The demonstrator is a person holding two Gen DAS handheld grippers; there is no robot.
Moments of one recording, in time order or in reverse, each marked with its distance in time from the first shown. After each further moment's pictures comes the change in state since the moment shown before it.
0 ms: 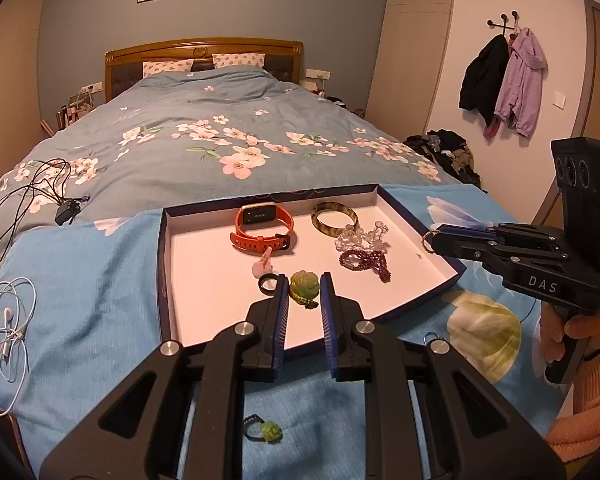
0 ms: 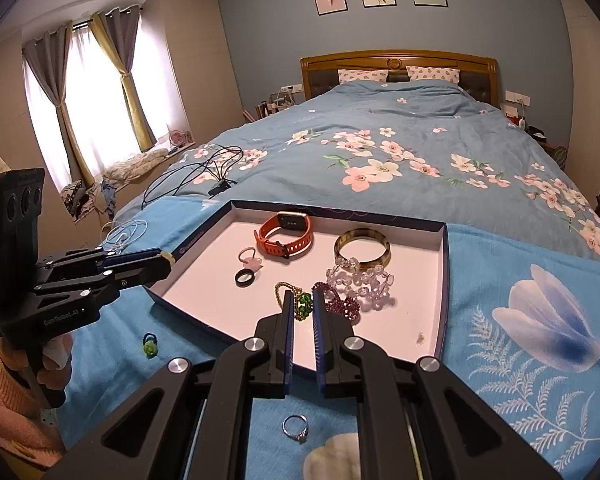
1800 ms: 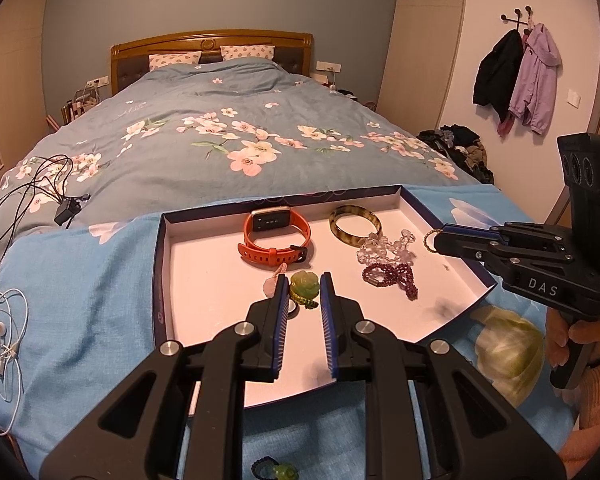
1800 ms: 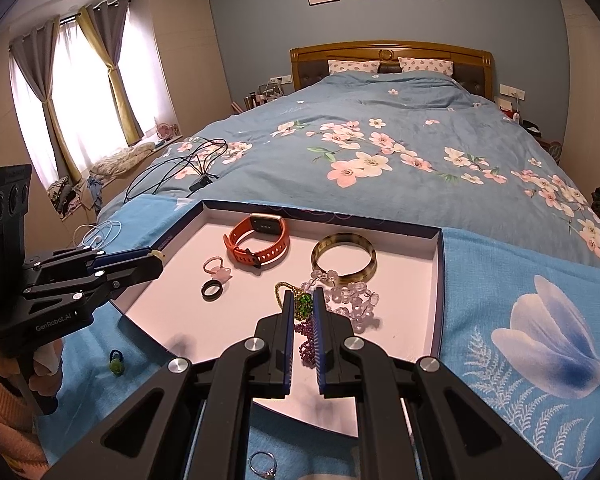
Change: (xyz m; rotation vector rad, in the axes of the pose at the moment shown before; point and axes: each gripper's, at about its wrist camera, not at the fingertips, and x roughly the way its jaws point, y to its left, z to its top) left arm 0.037 0.011 0.014 -0.008 0.025 0.036; right arm 0.031 -0.023 0.010 0.010 0.027 -0.032
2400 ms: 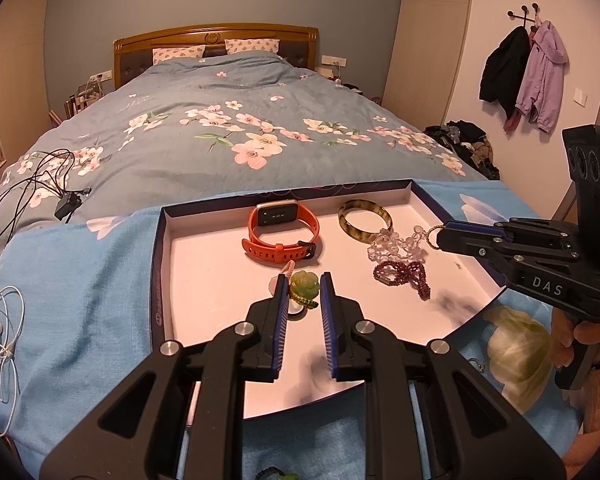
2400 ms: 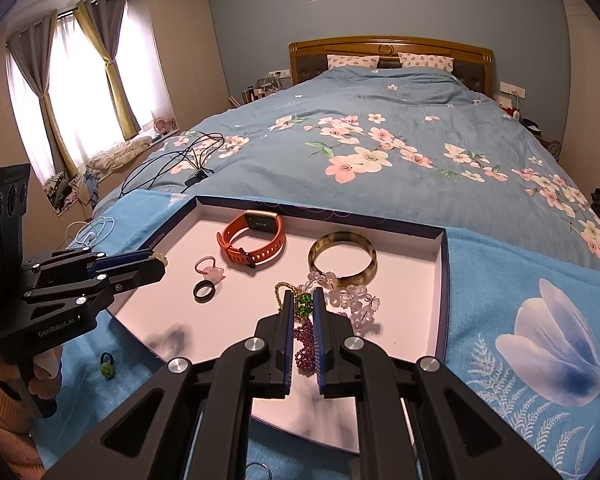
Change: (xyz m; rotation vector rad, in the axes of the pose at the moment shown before) left arm 0.015 0.003 0.000 -0.008 0.025 0.018; right arm 0.009 0.000 0.003 -0.005 0.018 -0.011
